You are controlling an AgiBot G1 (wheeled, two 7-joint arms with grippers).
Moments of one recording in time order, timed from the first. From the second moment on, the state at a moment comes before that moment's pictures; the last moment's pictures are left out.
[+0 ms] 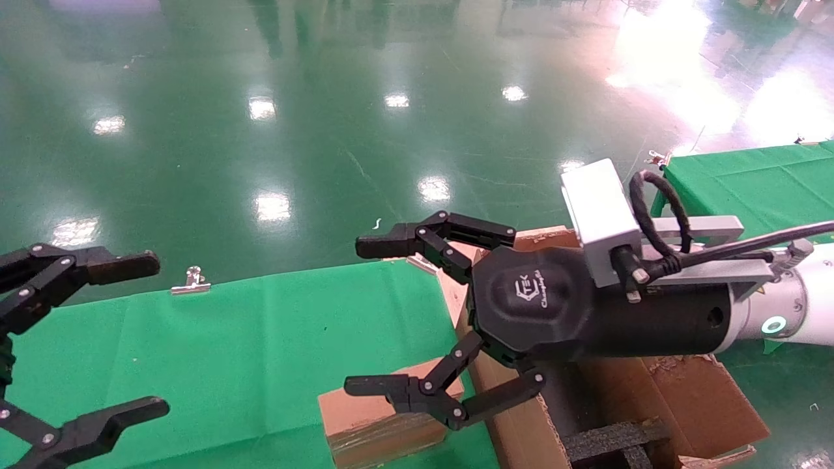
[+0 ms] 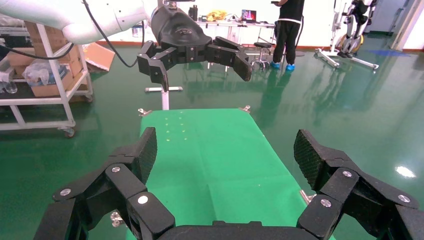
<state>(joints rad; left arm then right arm) -1.09 0.59 0.32 -1.27 0.70 1.48 -0.16 1.08 -0.61 -0.28 1.28 -0.73 -1.50 0.19</state>
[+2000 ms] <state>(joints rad) -1.09 0.59 0.32 -1.27 0.70 1.48 -0.16 1.54 -0.94 -0.84 1.19 -1.63 -1.56 0.05</state>
